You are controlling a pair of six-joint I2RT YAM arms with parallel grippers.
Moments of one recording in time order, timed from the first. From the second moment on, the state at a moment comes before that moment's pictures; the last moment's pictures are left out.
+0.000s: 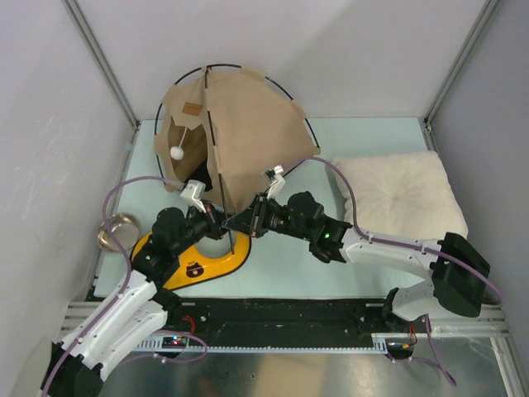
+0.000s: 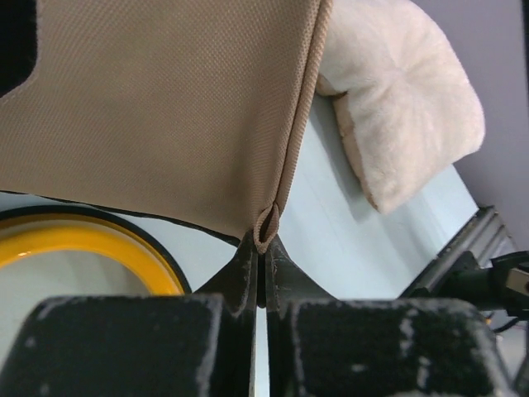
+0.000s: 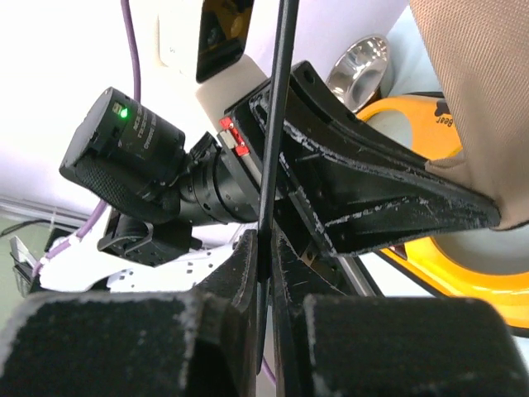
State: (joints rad) left arm -0.47 0.66 0.43 -0.01 0.24 -0.50; right arm 1.06 1.41 0.93 0.44 -0.16 0.95
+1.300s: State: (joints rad) left arm -0.48 0.50 0.42 -0.19 0.36 -0.89; right arm 0.97 1.56 1.12 0.38 -0.35 1.05
